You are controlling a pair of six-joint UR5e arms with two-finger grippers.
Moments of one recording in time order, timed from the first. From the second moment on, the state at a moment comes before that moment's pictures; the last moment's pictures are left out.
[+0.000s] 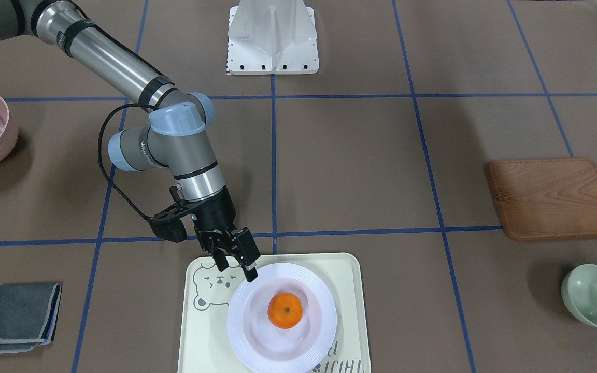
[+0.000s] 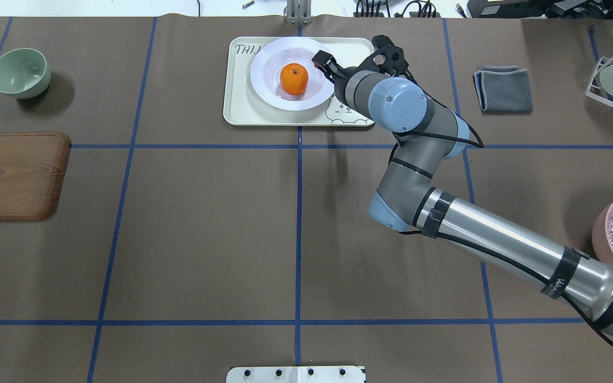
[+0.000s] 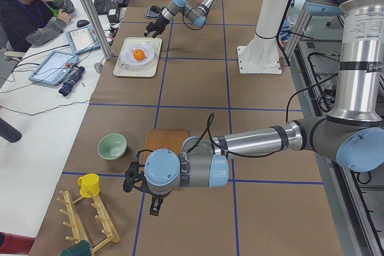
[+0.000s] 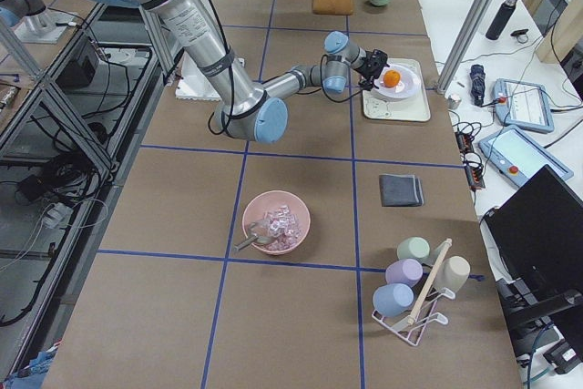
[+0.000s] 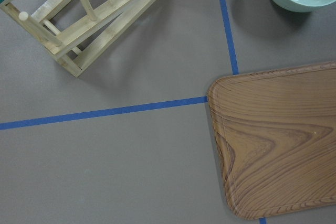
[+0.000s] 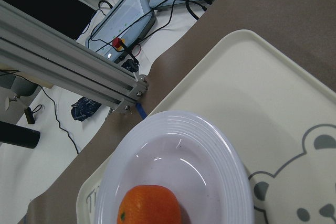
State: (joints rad) left arm -1.76 -1.57 -1.42 -1.75 -2.44 0.24; right arm 0.67 -0.80 1.18 -0.70 1.44 1.81
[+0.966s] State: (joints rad) left arm -1.70 -1.58 -1.50 -1.70 -2.39 0.16; right arm 0.98 -1.19 1.52 -1.04 1.94 0.96
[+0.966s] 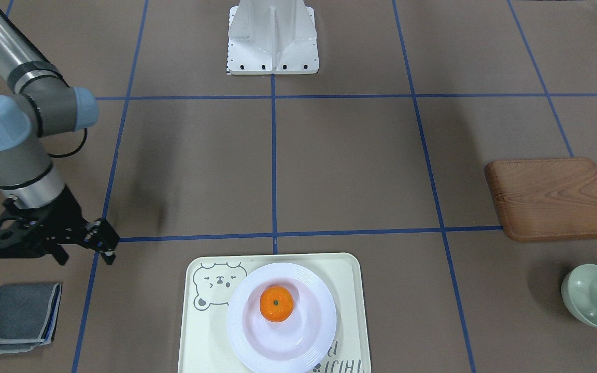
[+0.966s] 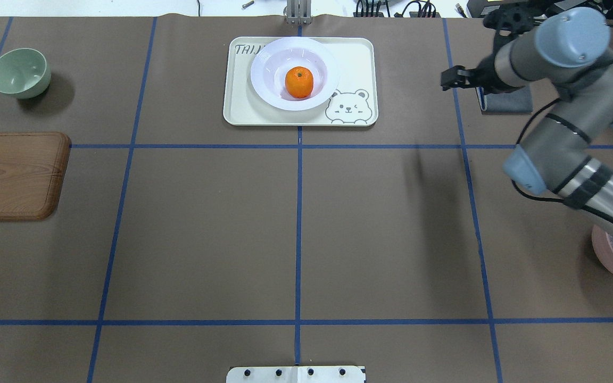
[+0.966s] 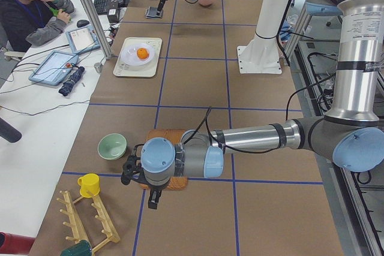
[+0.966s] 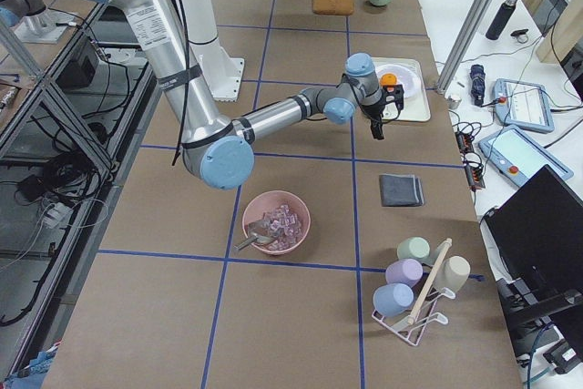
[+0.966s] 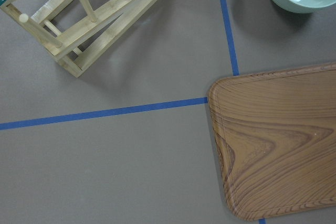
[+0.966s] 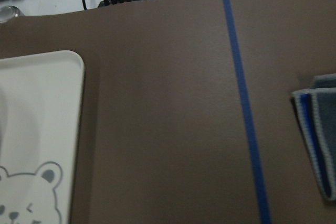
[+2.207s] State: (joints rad) left arm -1.66 -1.46 -1.74 -1.55 -2.38 0.15; right arm 1.56 -1.76 1.69 -1.25 2.27 0.06
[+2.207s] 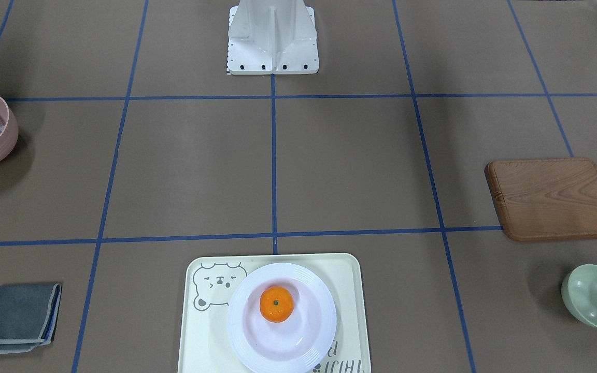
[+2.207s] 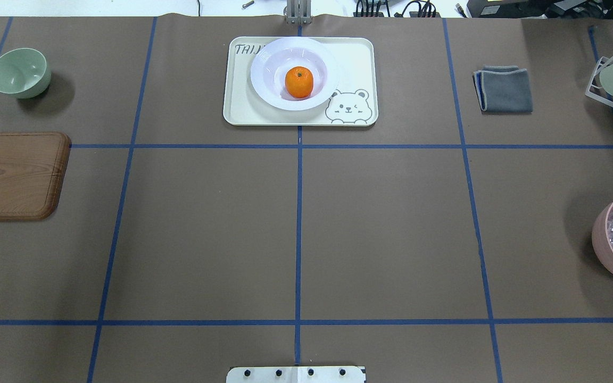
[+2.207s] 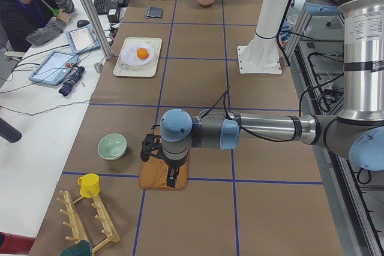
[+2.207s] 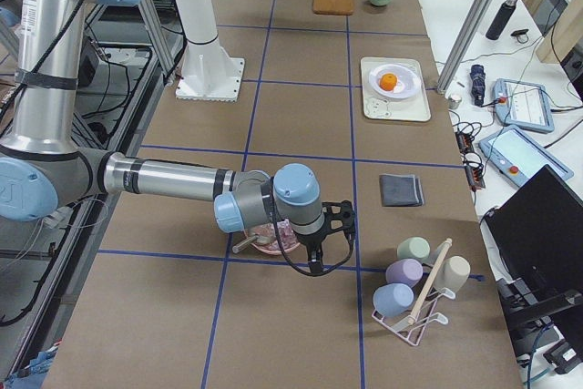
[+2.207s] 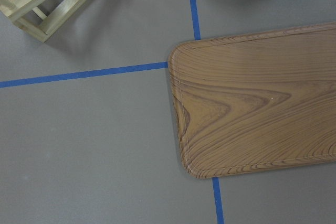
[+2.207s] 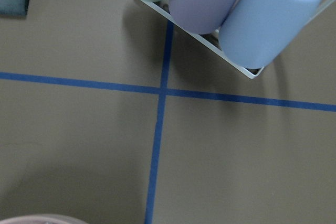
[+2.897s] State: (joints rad) left arm -1.66 -1.48 -1.72 -1.46 -2.49 0.15; right arm 1.59 -1.70 1.69 -1.50 2.31 -0.17
